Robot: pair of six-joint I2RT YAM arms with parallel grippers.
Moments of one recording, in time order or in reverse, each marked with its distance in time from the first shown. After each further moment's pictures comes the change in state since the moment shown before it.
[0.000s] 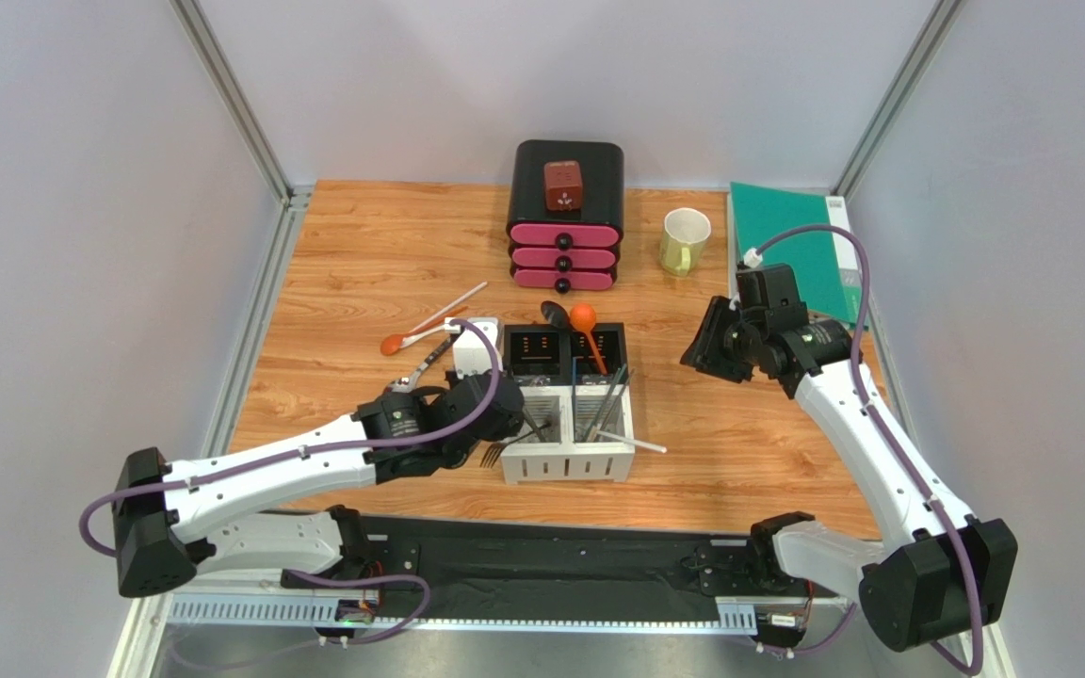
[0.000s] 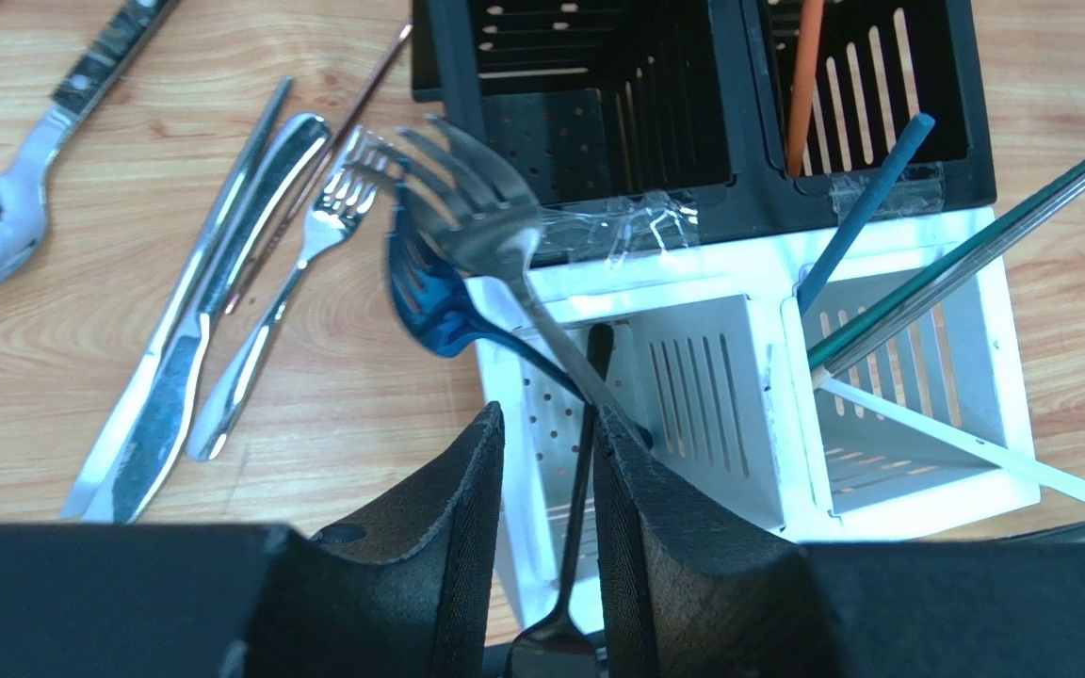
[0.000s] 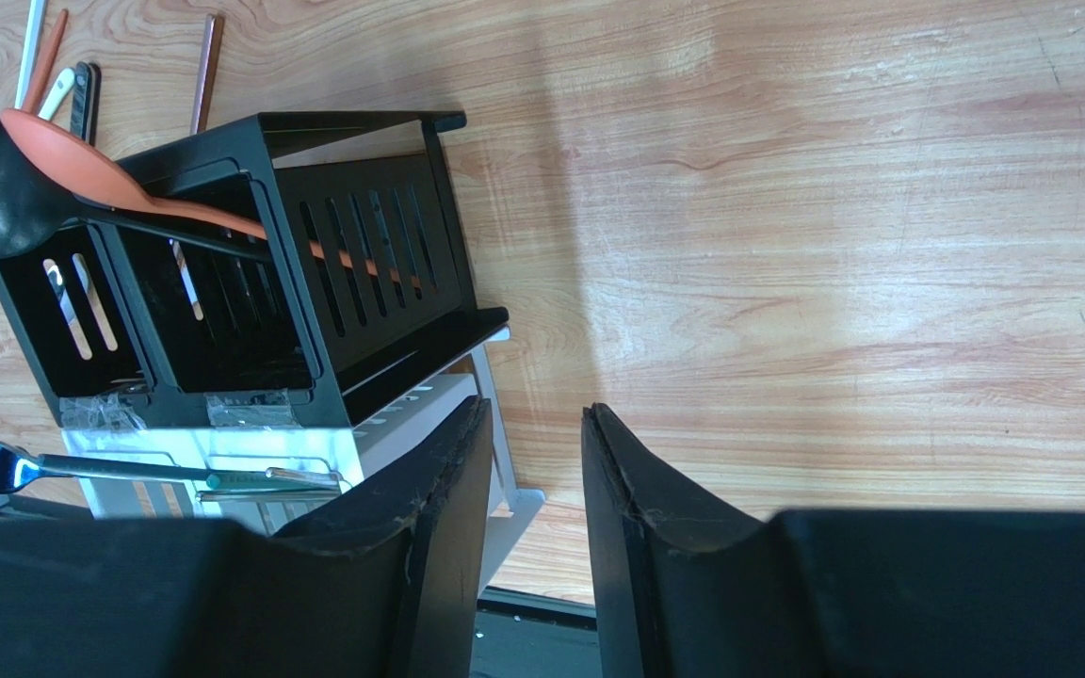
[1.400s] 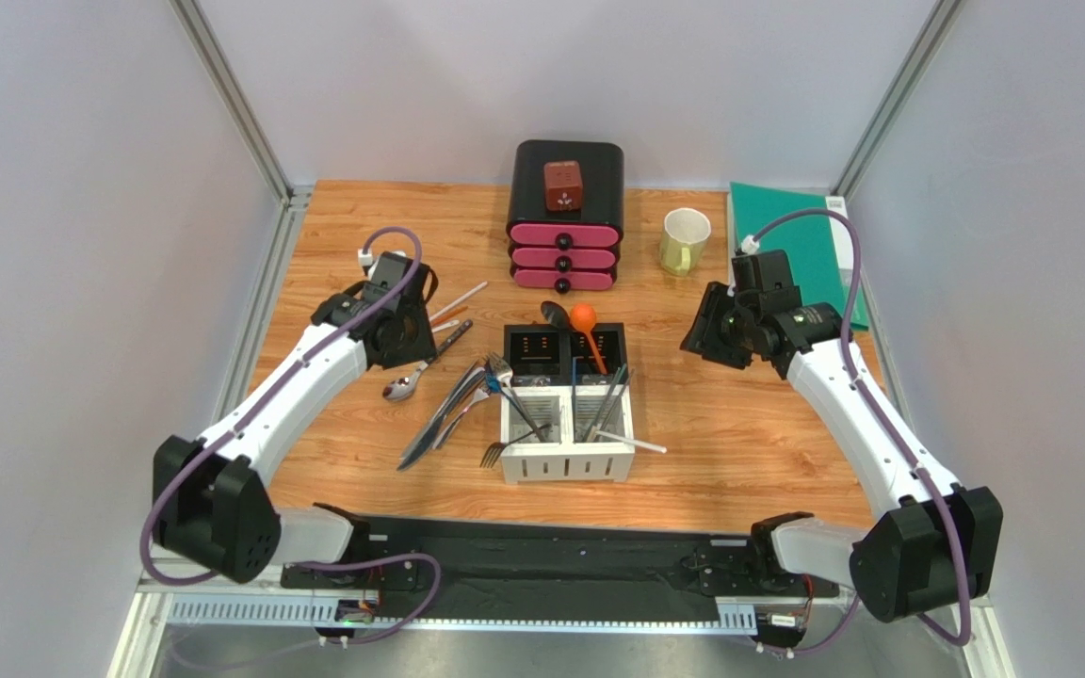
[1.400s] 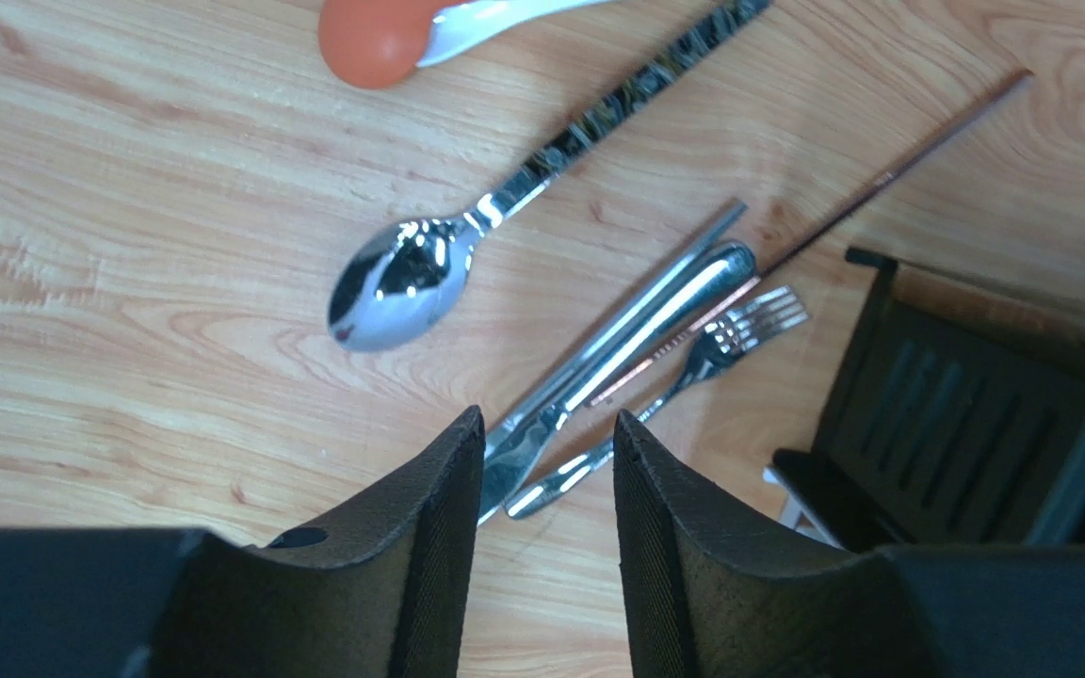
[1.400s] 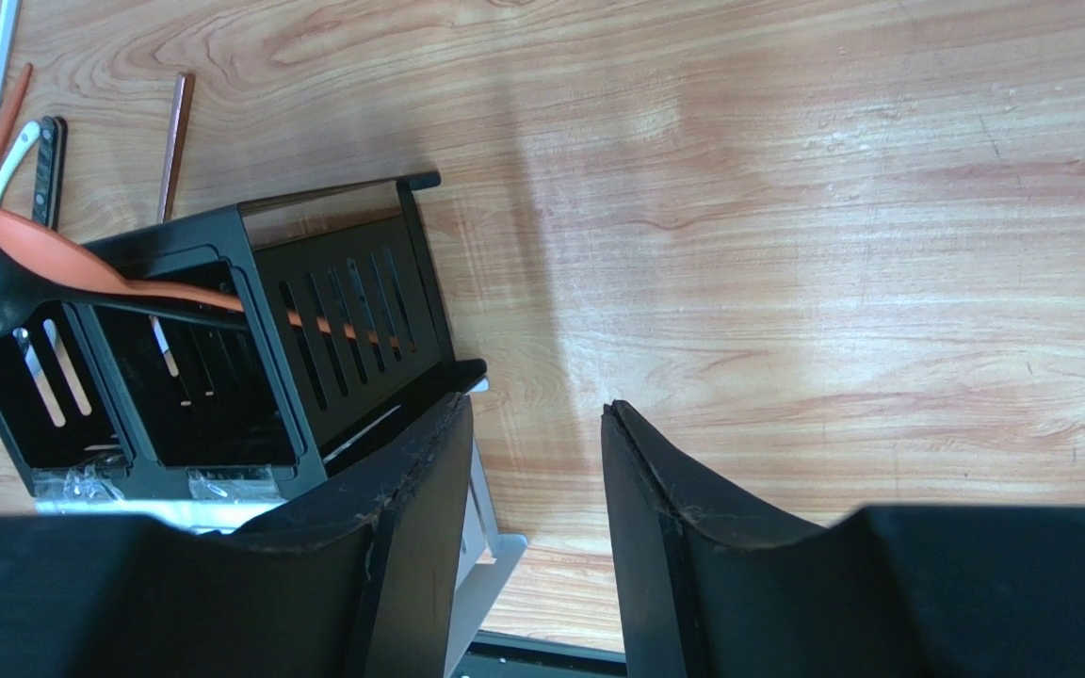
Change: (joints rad) left arm 0.739 0.168 0.161 -0.205 0.350 0.267; right arm -0.018 0.089 0.048 0.030 0.040 -0.029
